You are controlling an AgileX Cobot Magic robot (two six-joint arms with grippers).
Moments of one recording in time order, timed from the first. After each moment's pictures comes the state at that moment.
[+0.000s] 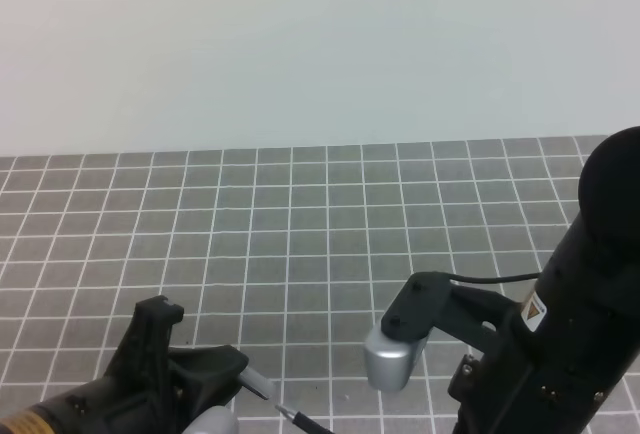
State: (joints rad) left arm -0.74 0.86 -0.43 -0.15 0.15 1.50; right arm 0.73 1.47 -1.18 0.54 1.31 -0.56
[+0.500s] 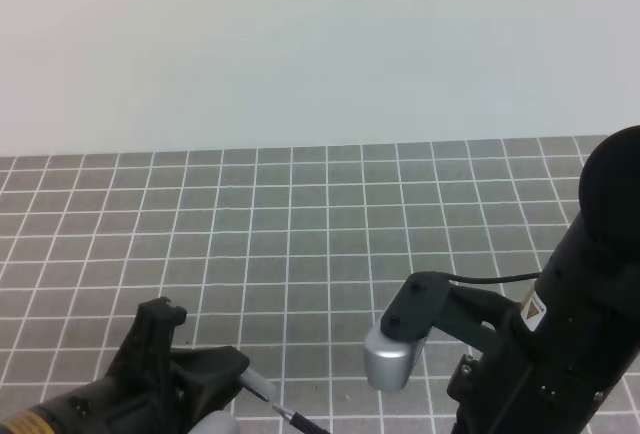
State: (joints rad) left arm -0.74 0.86 -0.43 -0.15 0.15 1.51; right arm 0.73 1.47 -1.18 0.56 1.29 -0.57
